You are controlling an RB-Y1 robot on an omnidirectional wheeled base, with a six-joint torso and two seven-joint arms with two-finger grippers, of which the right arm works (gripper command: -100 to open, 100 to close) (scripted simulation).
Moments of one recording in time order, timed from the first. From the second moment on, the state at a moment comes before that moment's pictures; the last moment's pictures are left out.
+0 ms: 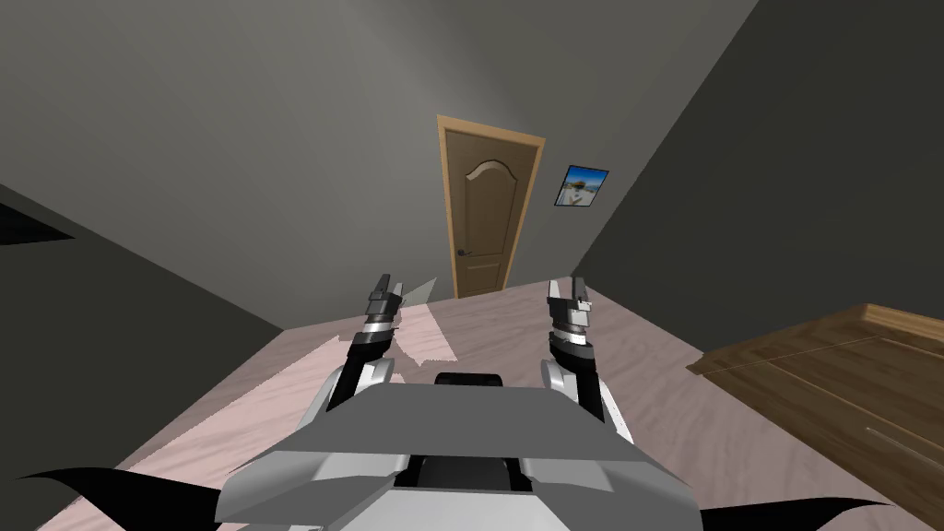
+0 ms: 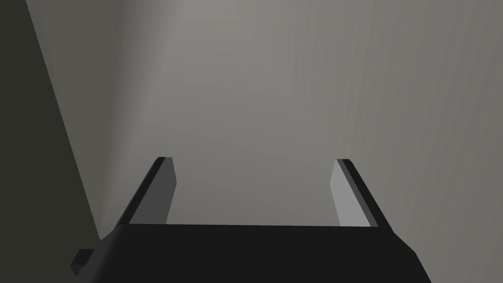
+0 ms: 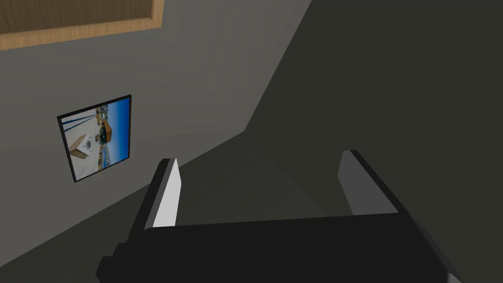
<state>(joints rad) 0.50 0.01 -0.07 -2.20 0.06 -0.63 -0.12</state>
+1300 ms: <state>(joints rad) 0.37 -0.06 -0.05 -1.94 0.05 -0.64 -0.13</state>
